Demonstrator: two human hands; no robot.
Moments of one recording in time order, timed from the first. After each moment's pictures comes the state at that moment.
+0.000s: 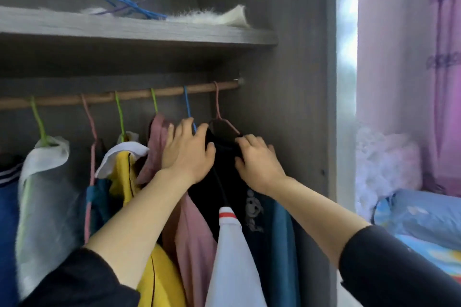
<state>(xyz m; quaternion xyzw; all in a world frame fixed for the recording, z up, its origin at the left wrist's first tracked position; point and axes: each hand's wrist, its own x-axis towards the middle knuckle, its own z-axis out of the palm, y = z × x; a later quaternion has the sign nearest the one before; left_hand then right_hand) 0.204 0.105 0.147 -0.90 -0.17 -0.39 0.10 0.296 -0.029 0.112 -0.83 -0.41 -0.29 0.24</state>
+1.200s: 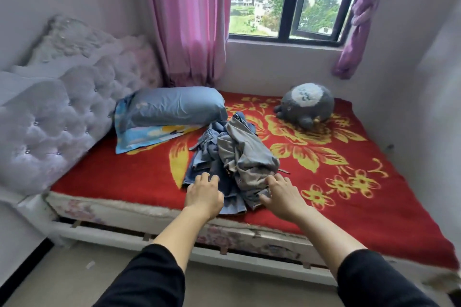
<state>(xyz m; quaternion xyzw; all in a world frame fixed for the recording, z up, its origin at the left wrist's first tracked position) 0.297 -0.648 -0.209 -0.97 0.22 0.04 -0.09 0.213 -0.838 -0.193 -0.99 0.13 0.00 0.12</state>
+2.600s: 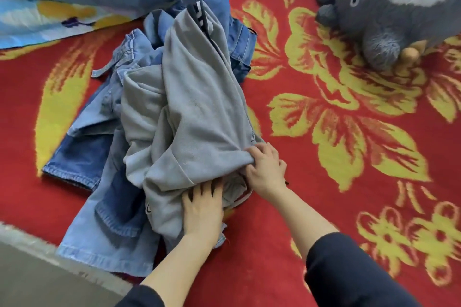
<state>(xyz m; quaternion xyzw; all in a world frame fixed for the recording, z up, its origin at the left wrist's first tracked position) 0.573 -1.044 -0.573 -0.98 0.09 0.18 0.03 0.627 -1.198 -0.554 -0.94 0.14 0.14 0.29</state>
